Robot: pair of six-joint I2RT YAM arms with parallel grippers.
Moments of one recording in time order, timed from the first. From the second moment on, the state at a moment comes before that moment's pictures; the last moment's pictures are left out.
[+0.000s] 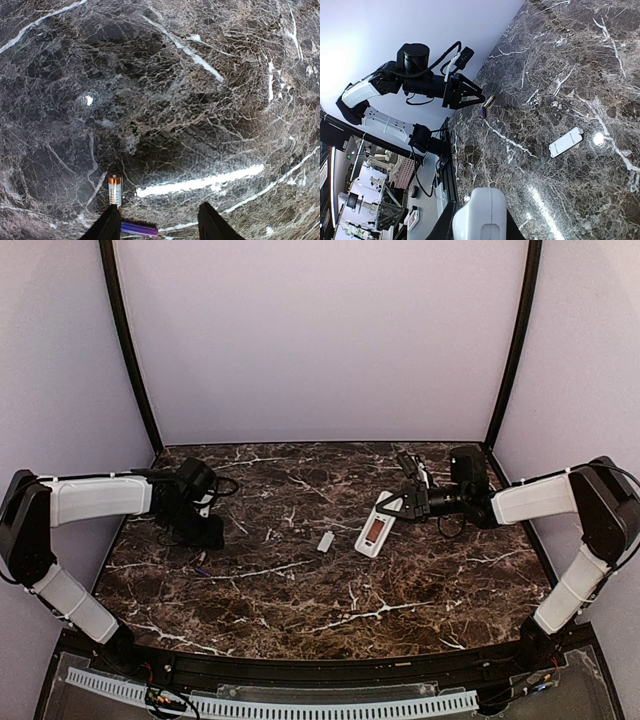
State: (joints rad) left arm -0.47 1.51 0.93 -0.66 -0.07 -0.40; right arm 0.42 1.62 0.77 0.44 -1.08 0.63
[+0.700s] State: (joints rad) left arm -0.44 1.50 0.91 -0.67 -0.09 -0.36; right arm 0.48 1.65 0.81 0.38 -1.10 0.55
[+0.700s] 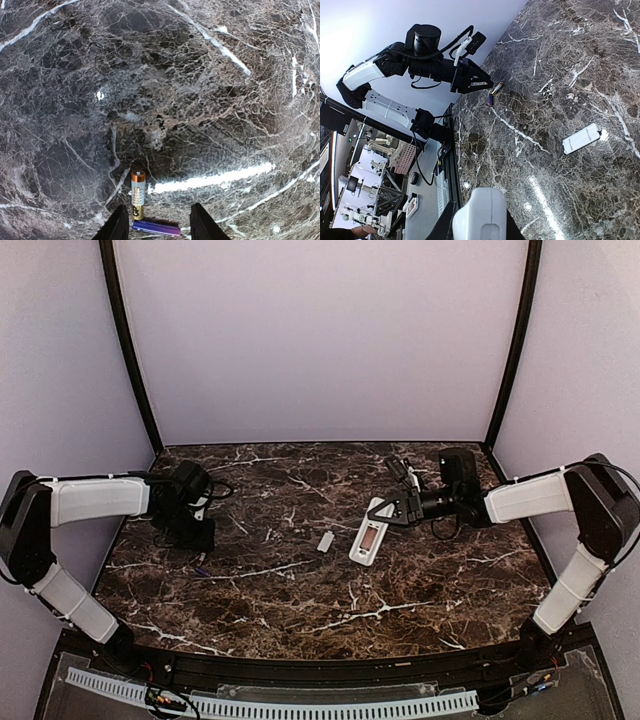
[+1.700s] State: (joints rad) left arm -0.40 1.62 0.88 -0.60 -0.07 -0.35; right arm 0.48 1.66 0.82 0.36 -1.10 0.54
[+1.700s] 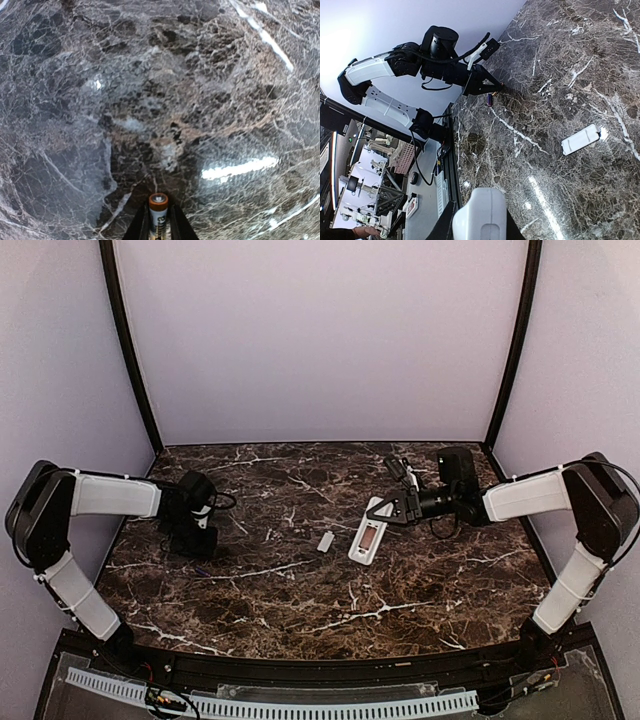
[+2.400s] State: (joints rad) left arm -0.49 1.66 0.91 -0.47 0.07 -0.34; right arm 0.48 1.66 0.84 0.31 -1.10 0.50
